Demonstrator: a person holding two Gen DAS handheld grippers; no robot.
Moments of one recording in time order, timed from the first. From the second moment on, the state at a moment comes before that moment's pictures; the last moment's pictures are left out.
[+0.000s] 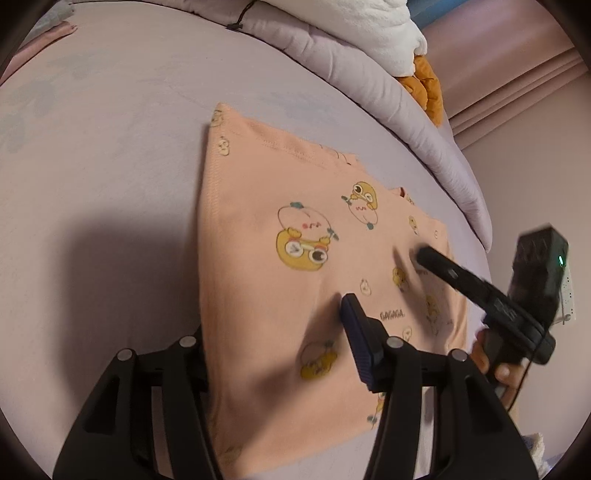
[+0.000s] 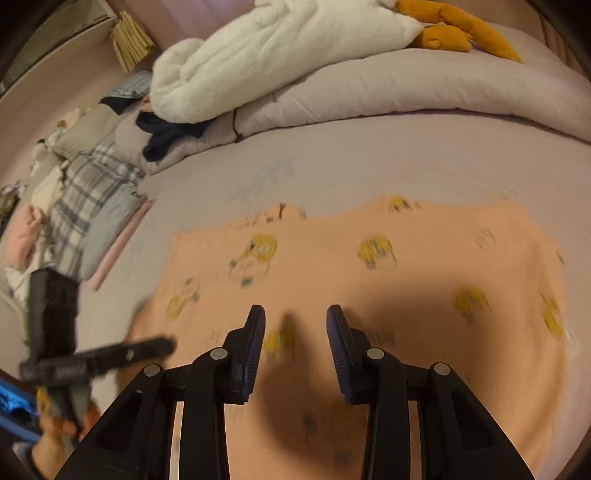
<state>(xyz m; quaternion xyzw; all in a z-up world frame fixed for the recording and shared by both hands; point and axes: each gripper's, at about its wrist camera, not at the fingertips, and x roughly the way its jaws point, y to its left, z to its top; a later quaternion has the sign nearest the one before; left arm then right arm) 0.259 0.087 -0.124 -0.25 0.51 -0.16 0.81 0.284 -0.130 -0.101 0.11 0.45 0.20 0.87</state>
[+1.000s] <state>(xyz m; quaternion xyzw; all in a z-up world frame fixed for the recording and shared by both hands) 0.262 0.076 -0.086 -0.24 0.50 -0.12 0.82 0.170 -0.134 -0.097 0.08 0.48 0.24 0.84</state>
